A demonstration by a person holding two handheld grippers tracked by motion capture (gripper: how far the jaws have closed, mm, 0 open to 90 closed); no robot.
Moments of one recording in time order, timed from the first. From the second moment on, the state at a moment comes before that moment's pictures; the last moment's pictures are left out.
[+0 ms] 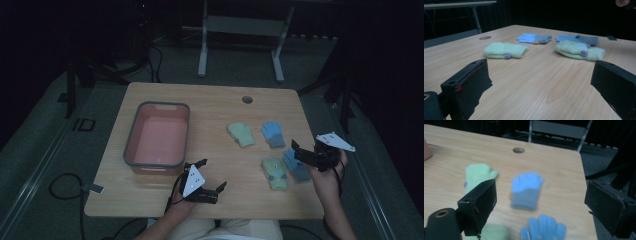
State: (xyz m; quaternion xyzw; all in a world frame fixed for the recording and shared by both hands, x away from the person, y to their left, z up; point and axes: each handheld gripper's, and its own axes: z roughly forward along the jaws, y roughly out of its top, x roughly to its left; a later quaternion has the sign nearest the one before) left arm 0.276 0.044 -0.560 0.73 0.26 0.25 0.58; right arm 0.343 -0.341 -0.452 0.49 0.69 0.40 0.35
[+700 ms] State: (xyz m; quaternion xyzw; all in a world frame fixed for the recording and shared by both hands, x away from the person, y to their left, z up) left arm 0.275 0.044 -0.560 0.73 0.26 0.25 0.58; right arm 0.399 -0.270 -0.448 0.39 0.76 0.43 0.28
